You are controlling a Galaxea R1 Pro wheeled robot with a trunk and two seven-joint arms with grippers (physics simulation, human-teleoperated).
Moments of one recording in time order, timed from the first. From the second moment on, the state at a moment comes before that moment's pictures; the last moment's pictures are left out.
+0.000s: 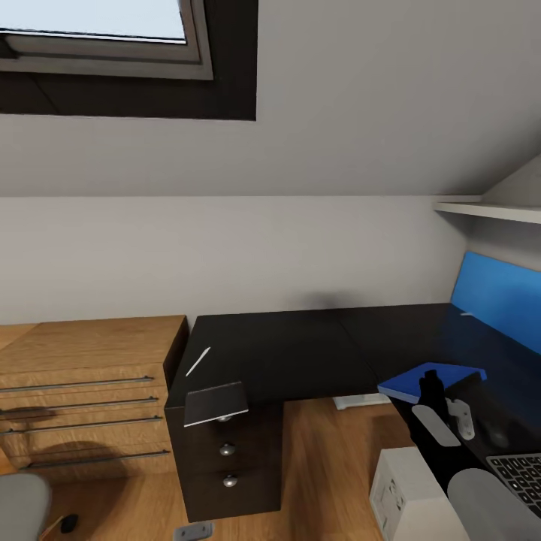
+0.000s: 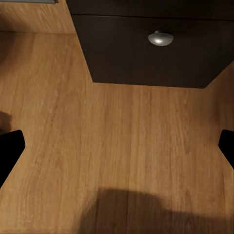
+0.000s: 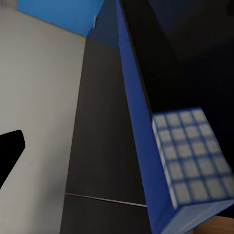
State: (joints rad) left arm -0.27 -0.06 -0.45 -0.37 0.49 -0.12 0.34; right arm -0.65 -0.17 0.01 -0.59 -1.48 -0.56 -0.15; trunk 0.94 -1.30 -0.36
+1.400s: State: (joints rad) left arm -0.27 -0.06 -0.45 -0.37 0.49 -0.12 0.34; right arm -0.65 -0.12 0.02 -0.73 -1.49 -0.56 -0.15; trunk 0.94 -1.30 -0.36
